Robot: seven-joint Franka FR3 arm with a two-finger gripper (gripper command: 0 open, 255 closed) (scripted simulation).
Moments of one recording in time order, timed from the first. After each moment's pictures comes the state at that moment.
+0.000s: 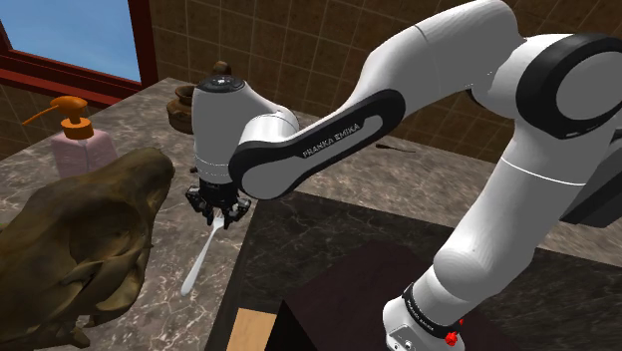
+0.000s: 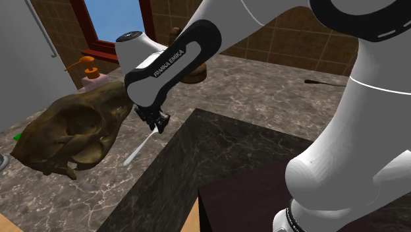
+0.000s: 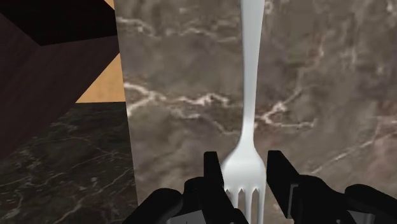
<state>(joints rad) -0.16 0.20 0.88 -2.17 -0.30 2.30 1.69</state>
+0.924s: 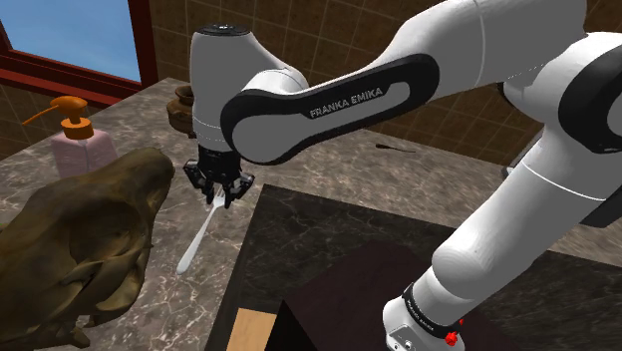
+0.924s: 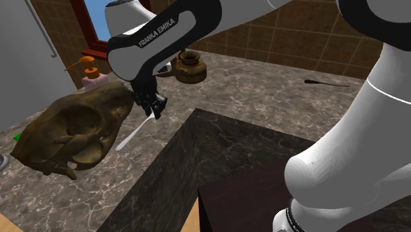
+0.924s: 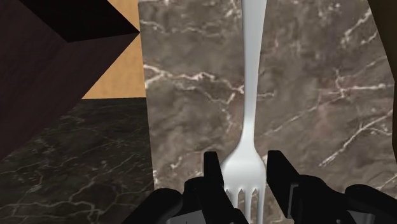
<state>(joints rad) -0.21 0.06 0.92 -2.10 -0.13 2.15 1.56</state>
